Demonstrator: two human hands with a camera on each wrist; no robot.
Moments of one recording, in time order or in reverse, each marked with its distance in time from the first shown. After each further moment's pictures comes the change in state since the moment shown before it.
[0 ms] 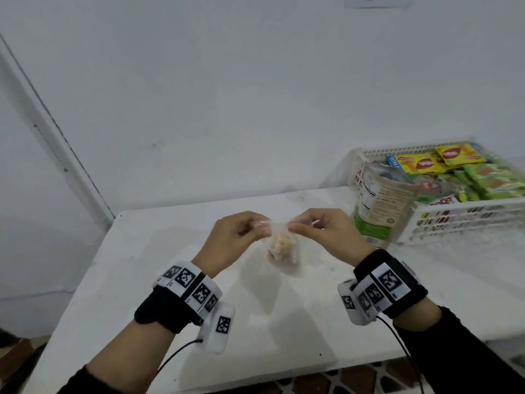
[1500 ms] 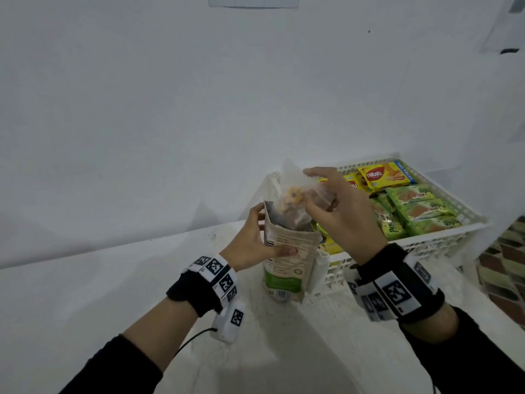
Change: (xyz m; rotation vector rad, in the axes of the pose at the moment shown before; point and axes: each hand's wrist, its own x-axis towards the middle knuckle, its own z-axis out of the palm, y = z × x) left_hand 0.209 0.019 0.249 -0.063 -0.326 -0.062; right_hand 0.051 0.072 -0.251 -0.421 0.417 -0.226
